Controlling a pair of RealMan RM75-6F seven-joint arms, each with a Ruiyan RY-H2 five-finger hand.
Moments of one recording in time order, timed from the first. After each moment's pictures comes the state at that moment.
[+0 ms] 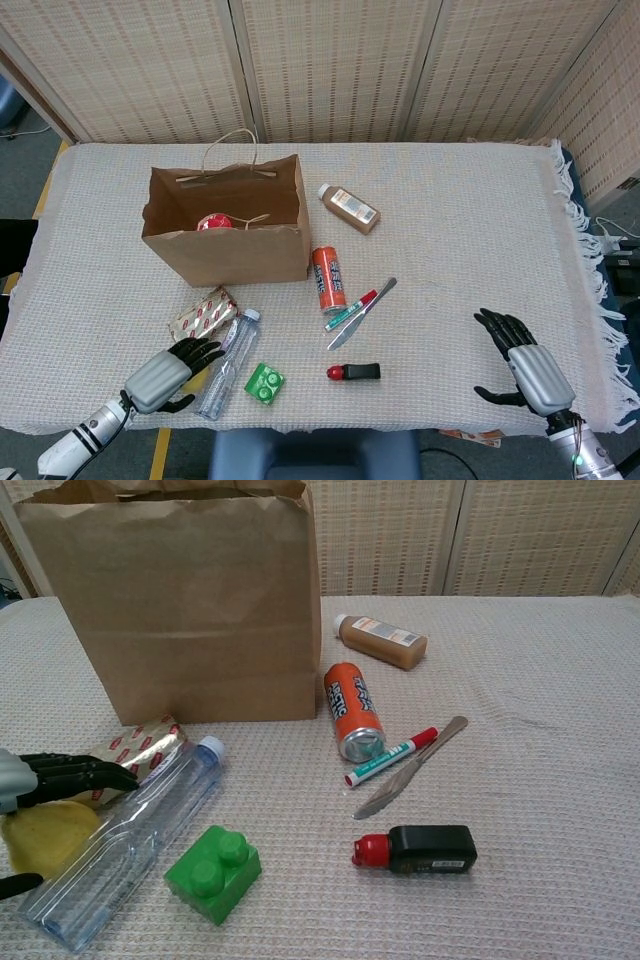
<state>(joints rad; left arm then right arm) -0.46 -1.27 0.15 -1.53 1.77 1.06 0.00 0.14 -1.08 -0.08 -1.77 -1.62 1.32 0.15</state>
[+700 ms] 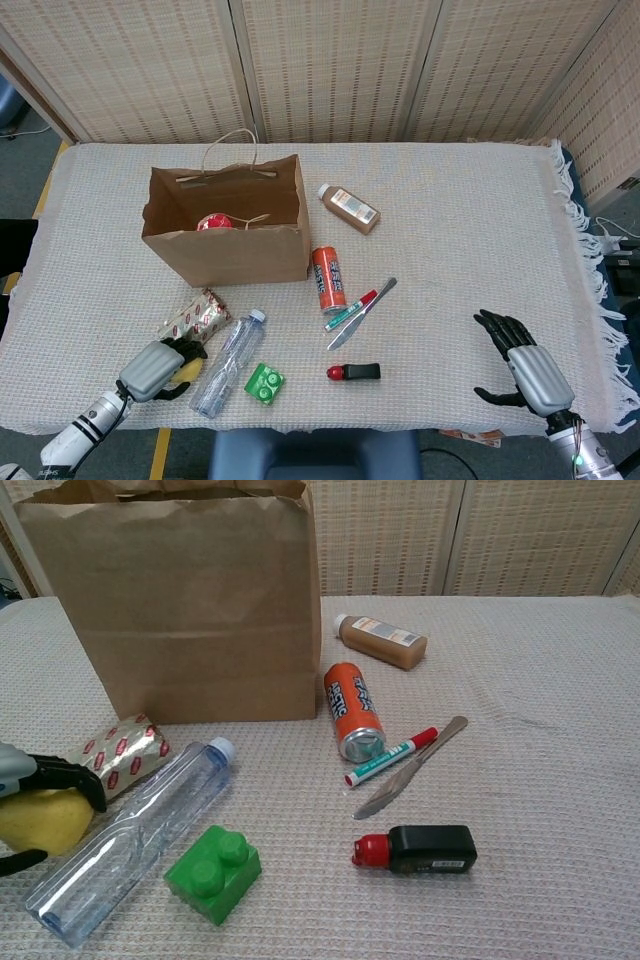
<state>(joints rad) -0.45 -1.30 0.13 -1.46 1.69 1.08 0.00 0.15 -1.08 -0.08 -1.78 -1.61 1.31 0.15</state>
